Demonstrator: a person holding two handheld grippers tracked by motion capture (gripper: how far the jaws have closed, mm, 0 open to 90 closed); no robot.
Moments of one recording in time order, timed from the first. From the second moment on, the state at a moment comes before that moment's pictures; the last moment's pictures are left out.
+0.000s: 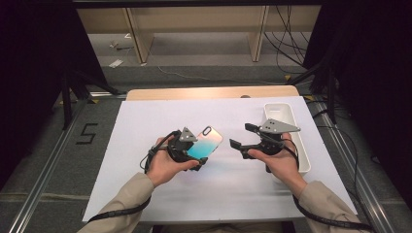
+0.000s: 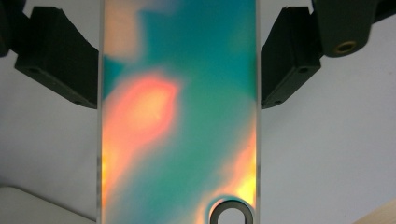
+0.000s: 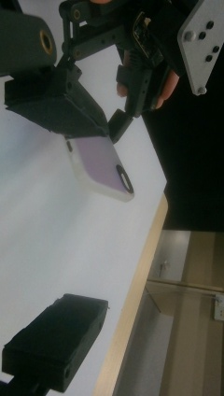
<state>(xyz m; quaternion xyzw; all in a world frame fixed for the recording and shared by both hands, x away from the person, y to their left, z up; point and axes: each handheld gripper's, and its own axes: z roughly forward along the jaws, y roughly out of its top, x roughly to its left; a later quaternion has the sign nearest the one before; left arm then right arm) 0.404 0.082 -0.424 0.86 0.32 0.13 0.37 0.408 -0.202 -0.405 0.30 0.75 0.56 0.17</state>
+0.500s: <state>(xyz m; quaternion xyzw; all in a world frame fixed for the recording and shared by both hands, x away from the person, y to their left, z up) 0.398 0.068 -0.424 0.87 0.30 0.13 0.37 0.419 -0.189 -0.409 0.30 0.76 0.56 0.16</state>
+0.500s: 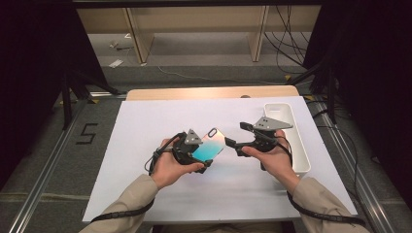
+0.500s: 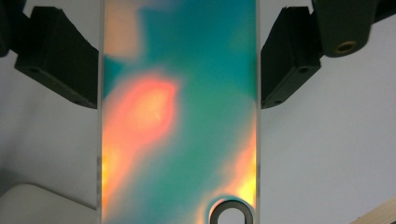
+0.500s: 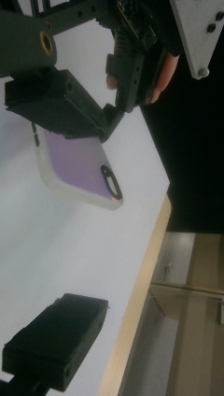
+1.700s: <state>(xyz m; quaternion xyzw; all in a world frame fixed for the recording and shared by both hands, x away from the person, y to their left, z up) 0.390 0.049 -0.426 0.87 0.28 0.13 0.38 0.435 -0.162 -0.422 0.31 0.77 0.54 0.13</state>
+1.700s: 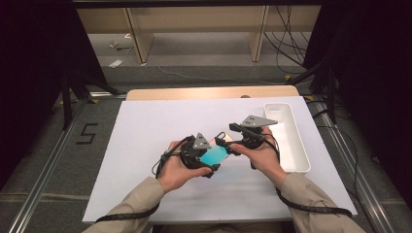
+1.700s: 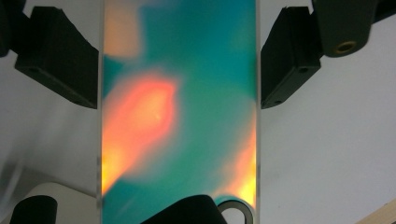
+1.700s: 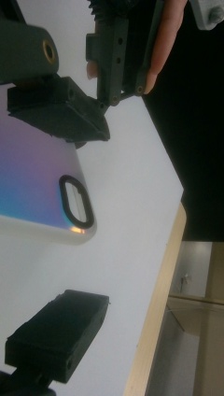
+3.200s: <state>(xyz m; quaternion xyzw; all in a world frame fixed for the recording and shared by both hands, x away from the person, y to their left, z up) 0.390 0.049 -0.427 0.87 0.29 0.14 0.37 0.445 -0.158 -0.427 0.35 0.75 0.56 0.06</state>
